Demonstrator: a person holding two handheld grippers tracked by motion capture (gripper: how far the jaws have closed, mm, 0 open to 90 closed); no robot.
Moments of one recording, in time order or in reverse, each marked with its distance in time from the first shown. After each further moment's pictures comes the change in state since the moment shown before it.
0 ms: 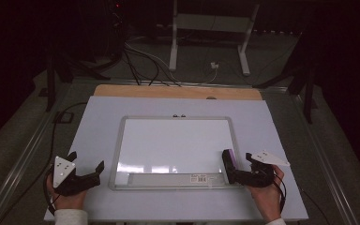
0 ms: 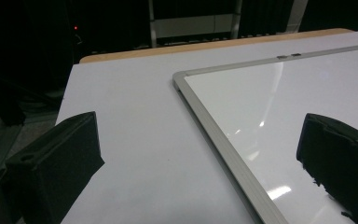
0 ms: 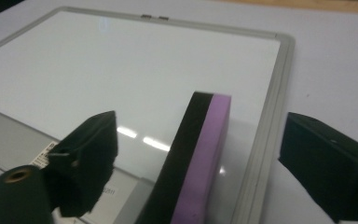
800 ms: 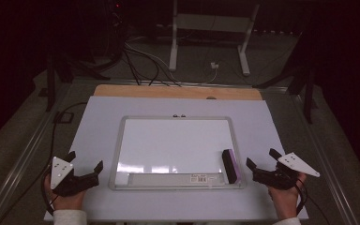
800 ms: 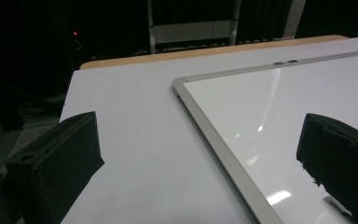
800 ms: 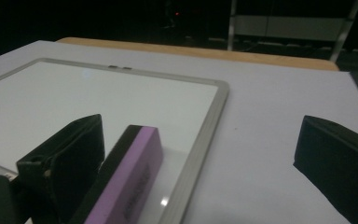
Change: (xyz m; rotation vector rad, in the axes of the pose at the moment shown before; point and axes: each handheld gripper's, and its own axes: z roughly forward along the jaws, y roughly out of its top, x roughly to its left) left arm 0.002 0.002 -0.005 -0.027 -0.009 0.000; right arm -0.043 -0.010 -0.034 -0.212 -0.076 0.004
